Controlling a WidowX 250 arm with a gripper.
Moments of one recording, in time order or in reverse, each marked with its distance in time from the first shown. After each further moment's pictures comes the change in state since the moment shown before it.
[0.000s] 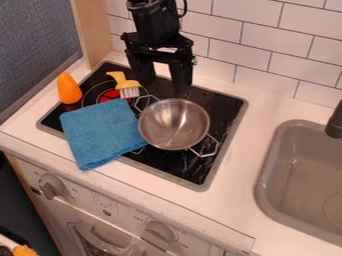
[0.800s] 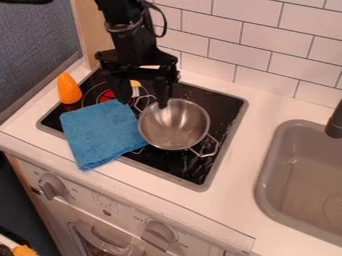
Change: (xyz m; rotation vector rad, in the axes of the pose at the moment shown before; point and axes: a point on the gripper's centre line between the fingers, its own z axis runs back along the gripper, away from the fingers) arm -0.030 0.012 -0.005 0.098 -0.072 0.248
